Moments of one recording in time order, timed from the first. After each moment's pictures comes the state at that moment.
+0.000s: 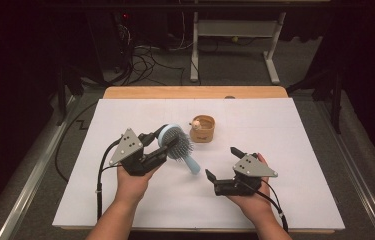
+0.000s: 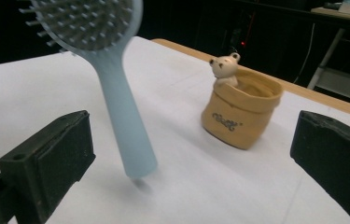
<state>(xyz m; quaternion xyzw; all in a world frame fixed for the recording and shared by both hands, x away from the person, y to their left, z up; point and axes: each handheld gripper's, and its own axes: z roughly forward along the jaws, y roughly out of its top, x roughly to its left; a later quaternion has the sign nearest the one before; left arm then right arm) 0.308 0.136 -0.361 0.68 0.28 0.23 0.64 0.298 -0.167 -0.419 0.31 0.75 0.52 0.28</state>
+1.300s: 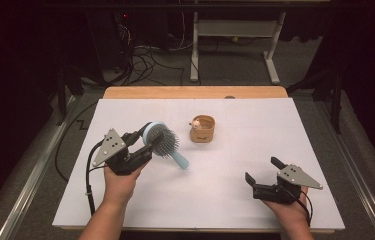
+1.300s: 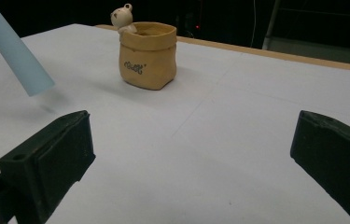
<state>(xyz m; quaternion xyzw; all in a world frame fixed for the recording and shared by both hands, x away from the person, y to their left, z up) 0.307 0.162 -0.361 0.66 0.29 0.25 0.64 0.286 -0.265 -0.449 0.40 0.70 0.51 0.30</state>
